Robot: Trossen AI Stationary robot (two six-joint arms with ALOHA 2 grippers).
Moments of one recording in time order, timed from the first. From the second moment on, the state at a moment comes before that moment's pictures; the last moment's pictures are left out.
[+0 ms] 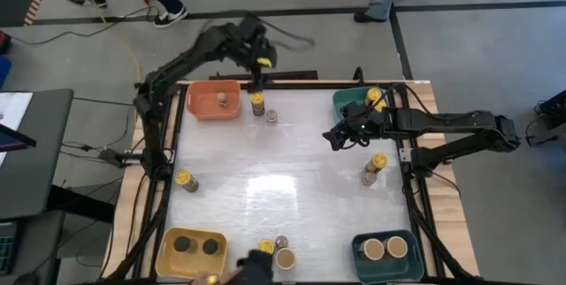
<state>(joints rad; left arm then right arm) 0.63 1.93 2.11 -1.11 0.25 0.75 -0.12 1.12 0.91 -0.54 0.21 0.80</state>
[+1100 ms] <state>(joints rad) 0.53 2.23 1.99 -1.21 0.09 0.80 -0.12 1.12 0.91 -0.54 0.21 0.82</state>
